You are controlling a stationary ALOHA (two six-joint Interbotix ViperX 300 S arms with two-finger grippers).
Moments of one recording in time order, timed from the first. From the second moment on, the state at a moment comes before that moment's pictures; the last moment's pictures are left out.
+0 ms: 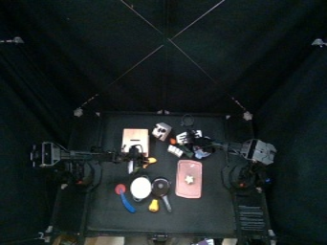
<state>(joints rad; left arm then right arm) 0.26 -0.26 0.99 0.66 -0.37 -0.62 -0.46 0.03 0.55 -0.75 0.56 1.42</state>
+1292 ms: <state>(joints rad) 0.26 -0.39 1.10 0.72 -0.37 -0.62 0.29 -0.20 0.82 -0.58 0.64 1.42</state>
